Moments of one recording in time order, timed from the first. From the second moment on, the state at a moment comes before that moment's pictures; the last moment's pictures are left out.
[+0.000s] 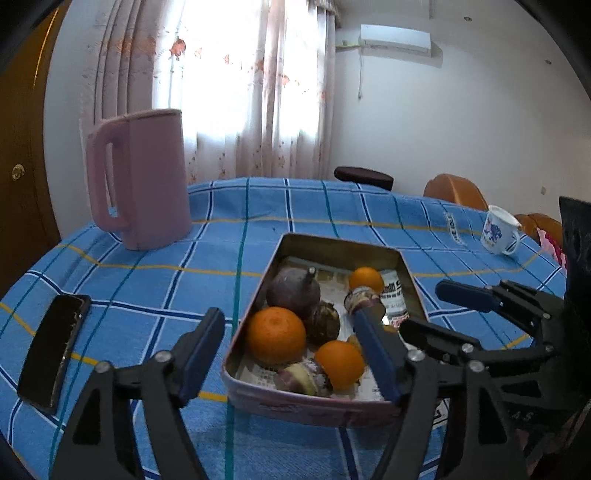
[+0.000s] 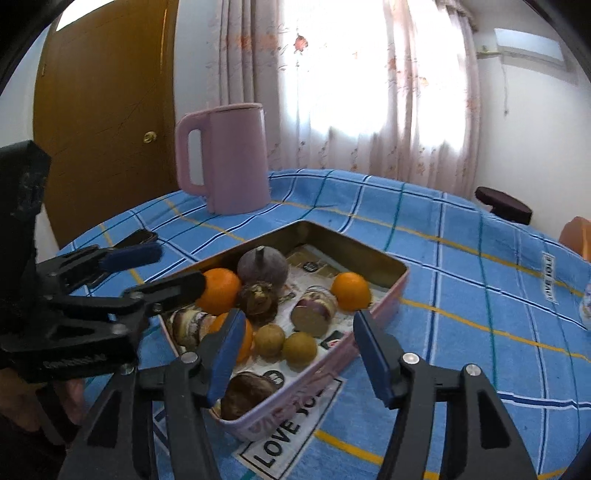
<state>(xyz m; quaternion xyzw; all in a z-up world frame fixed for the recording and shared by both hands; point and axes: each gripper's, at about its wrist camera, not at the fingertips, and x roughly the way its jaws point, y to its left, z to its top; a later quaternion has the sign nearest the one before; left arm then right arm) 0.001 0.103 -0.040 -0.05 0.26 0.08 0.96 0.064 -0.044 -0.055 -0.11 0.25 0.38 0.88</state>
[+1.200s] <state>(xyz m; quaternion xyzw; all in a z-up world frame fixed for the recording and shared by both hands) -0.015 0.087 -0.023 -0.05 0.22 0.07 0.97 0.044 -0.091 -0.027 -0.08 0.22 0.34 0.91</state>
